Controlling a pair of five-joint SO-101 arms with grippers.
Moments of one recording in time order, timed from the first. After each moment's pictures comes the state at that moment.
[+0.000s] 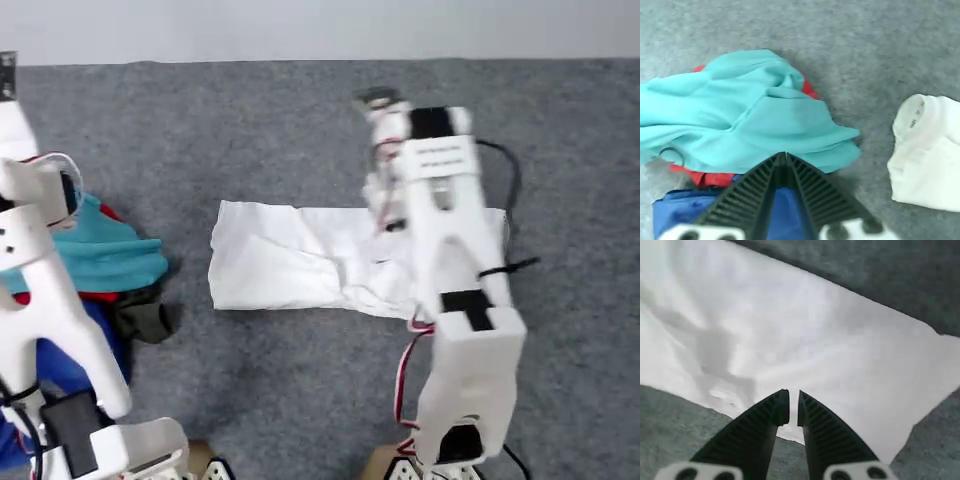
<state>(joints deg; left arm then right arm) -26.5 -6.6 -16.9 99.0 -3.6 -7.8 28.9 -34.6 100.0 11.6</state>
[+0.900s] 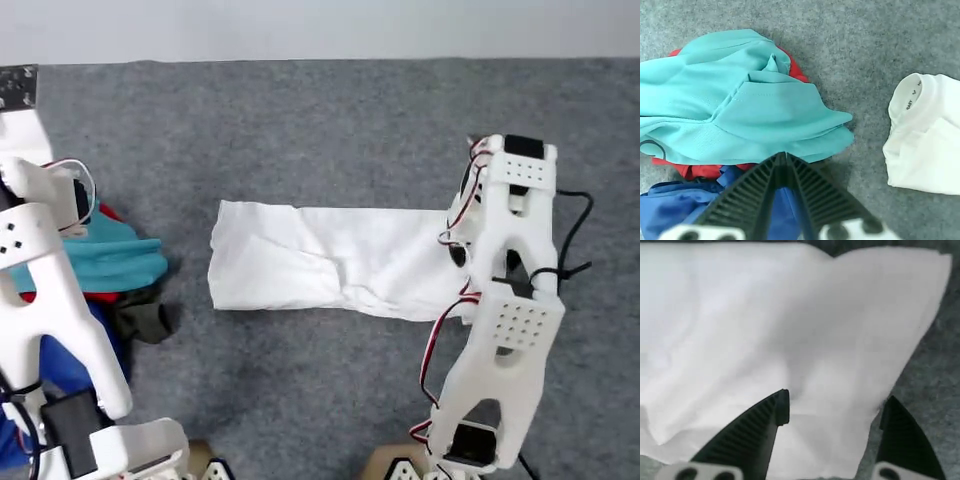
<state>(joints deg) -26.1 -6.6 -12.7 99.1 -3.6 9.2 45.4 -34.6 96.9 9.7</state>
